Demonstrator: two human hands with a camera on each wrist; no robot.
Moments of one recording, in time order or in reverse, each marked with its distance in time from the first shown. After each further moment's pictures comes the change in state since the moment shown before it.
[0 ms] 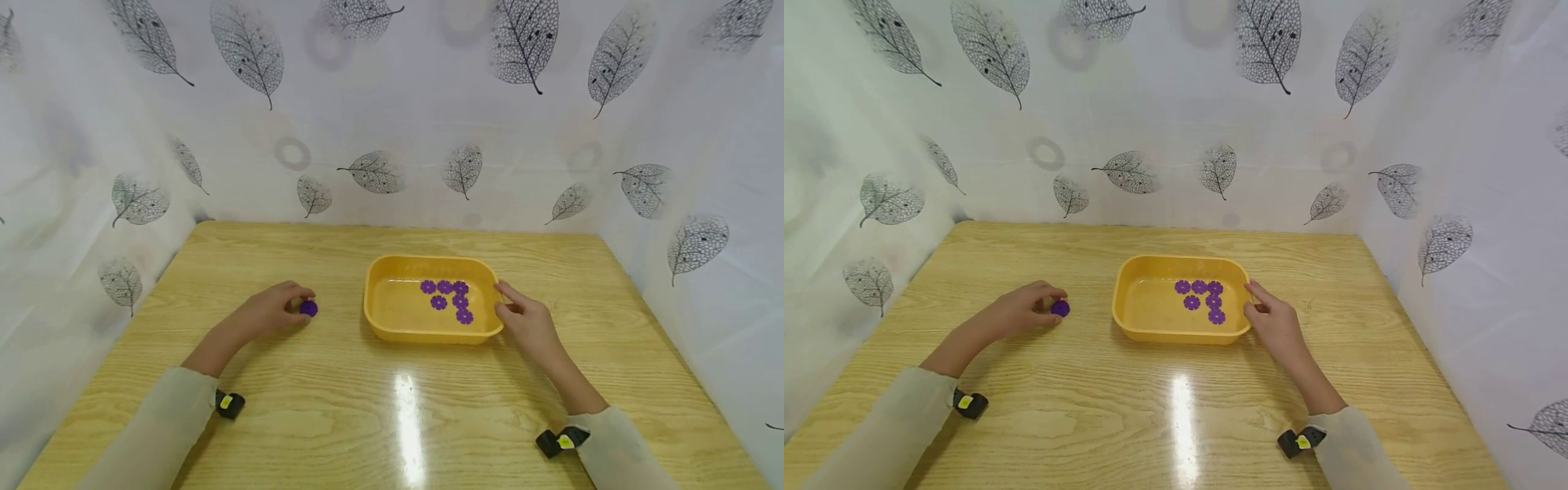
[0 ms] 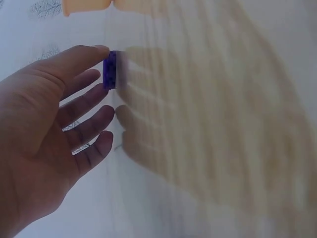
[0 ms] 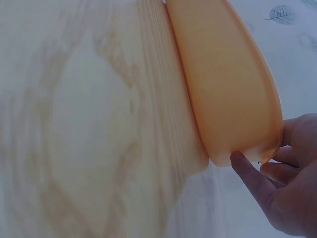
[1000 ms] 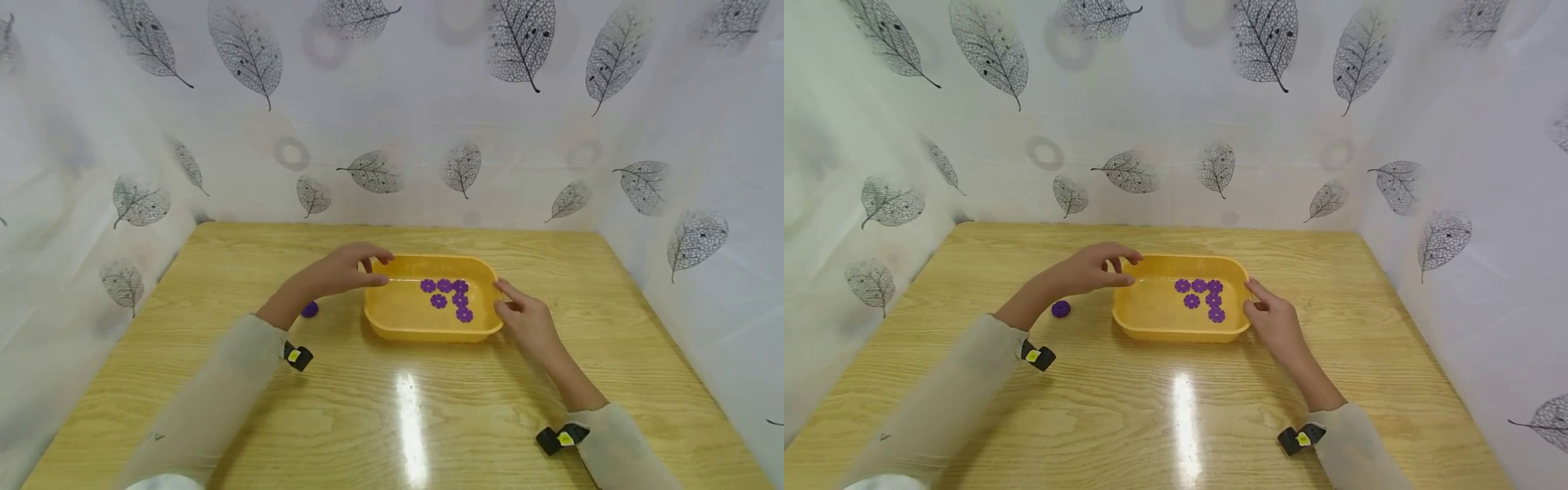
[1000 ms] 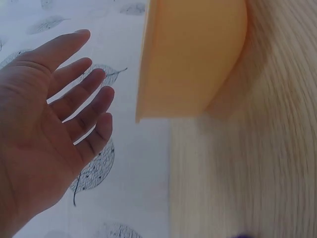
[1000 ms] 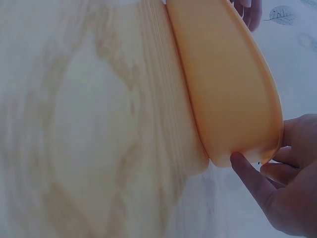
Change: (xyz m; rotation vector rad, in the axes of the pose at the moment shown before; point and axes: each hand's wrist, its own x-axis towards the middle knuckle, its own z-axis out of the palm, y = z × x) left_hand 0.080 0.110 -0.018 -0.216 -0.034 0.286; right_hand -0.001 -0.003 0.000 0.005 0.005 -0.012
